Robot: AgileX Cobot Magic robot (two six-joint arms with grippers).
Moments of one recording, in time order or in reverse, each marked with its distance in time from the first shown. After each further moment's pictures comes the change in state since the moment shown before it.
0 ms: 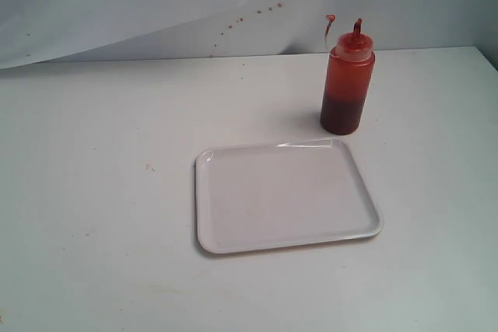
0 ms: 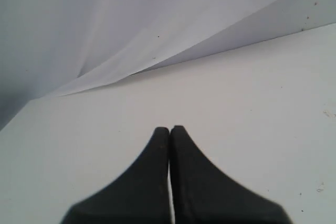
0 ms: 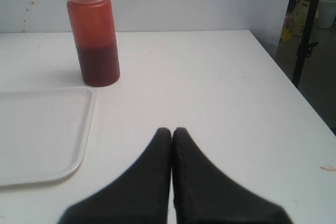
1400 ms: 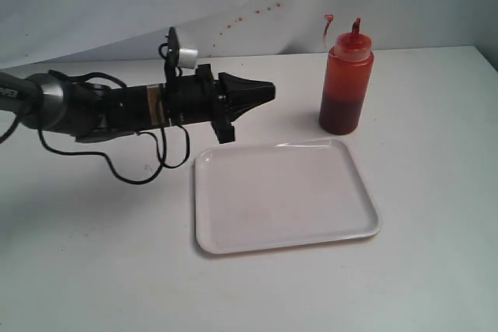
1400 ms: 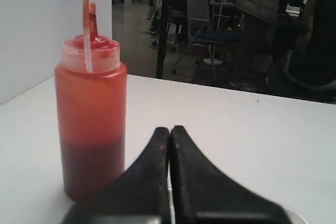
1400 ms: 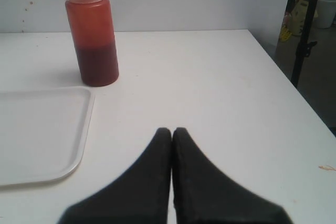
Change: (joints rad) left arm -0.317 2.271 -1.314 0.766 -1.480 -0.645; right arm 0.000 0.000 0.000 0.000 0.000 0.000
